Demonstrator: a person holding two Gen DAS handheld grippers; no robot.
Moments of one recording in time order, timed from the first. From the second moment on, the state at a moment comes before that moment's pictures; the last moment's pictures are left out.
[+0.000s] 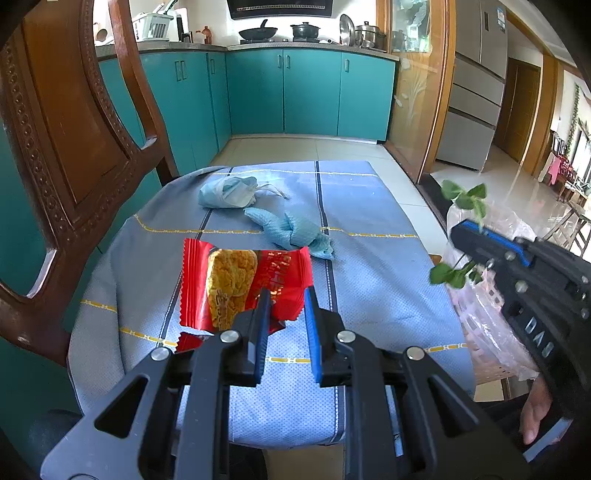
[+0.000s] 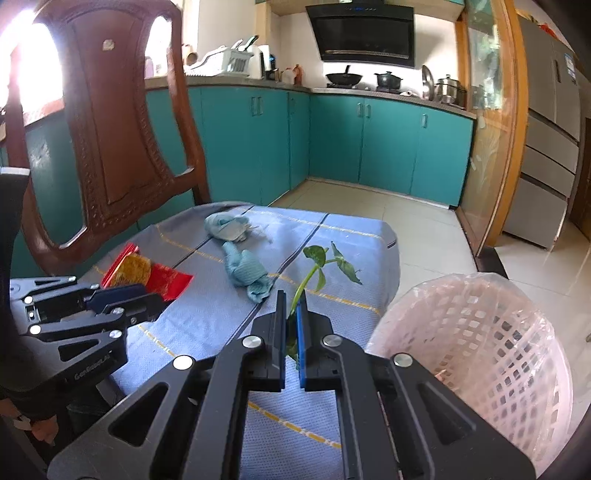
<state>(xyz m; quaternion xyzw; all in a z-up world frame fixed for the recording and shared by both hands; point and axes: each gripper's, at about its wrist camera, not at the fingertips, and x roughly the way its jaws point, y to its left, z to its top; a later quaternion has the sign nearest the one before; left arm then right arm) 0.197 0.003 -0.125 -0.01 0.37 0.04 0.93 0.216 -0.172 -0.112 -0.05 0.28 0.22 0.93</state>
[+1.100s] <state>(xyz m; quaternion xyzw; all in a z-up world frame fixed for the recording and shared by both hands) 0.251 -0.172 -0.130 -0.01 0.41 -0.25 0.88 0.225 -0.393 -0.133 0.23 0.36 0.01 0.91</state>
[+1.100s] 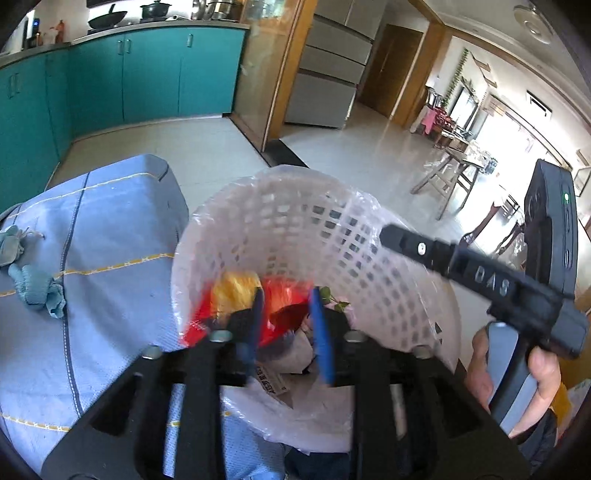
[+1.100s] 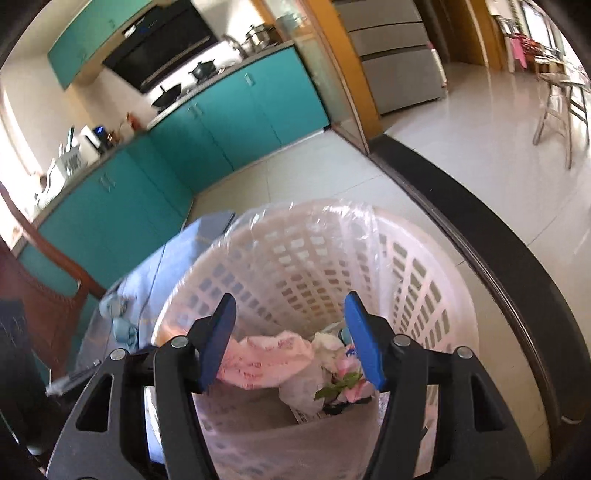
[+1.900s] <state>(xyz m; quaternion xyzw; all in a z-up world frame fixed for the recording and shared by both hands) 0.322 0.123 -0.098 -0.09 0.41 0.10 0.90 0.357 -0.050 -0.171 -0.02 0.45 0.25 0.86</state>
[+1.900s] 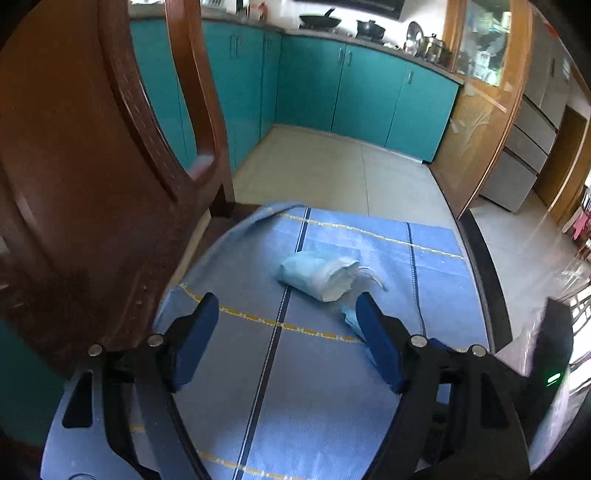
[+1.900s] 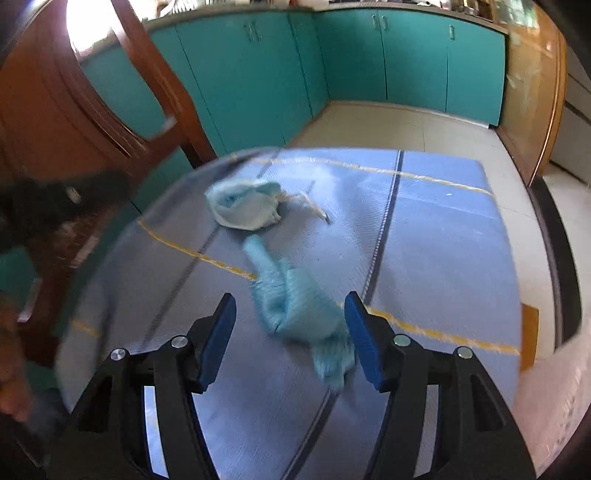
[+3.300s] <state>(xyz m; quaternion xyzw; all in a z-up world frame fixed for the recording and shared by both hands) 0.189 0.048 -0.137 -0.01 0.35 0.08 0.93 0.233 -0.151 -0.135 -0.01 0.32 0.23 0.92</state>
